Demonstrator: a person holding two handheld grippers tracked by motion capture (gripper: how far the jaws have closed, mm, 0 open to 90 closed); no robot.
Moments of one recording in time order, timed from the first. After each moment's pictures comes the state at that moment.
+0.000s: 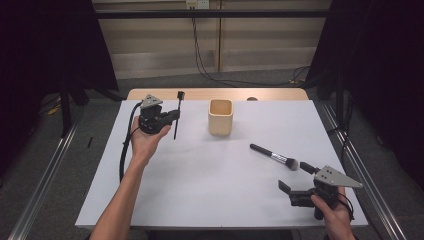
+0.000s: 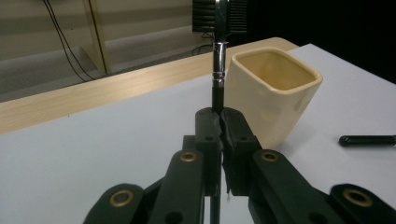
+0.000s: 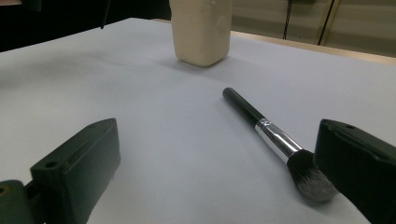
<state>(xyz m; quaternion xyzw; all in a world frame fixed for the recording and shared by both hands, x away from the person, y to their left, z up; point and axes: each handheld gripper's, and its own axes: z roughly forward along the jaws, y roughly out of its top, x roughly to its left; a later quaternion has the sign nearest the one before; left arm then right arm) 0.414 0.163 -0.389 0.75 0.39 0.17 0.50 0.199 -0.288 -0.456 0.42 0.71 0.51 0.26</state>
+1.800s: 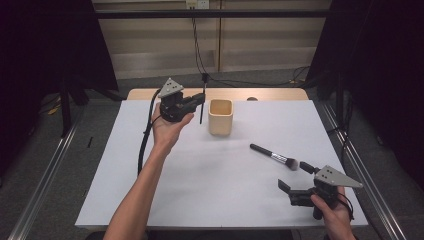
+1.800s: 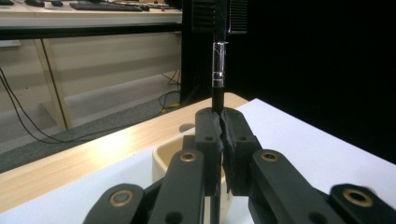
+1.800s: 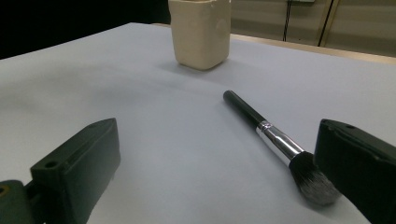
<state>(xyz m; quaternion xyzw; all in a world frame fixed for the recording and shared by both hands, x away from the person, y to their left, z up) 0.415 0.097 -0.346 0.73 0.31 0.17 0.59 0.199 -0.288 -0.456 0.42 0.70 0.52 0.26</state>
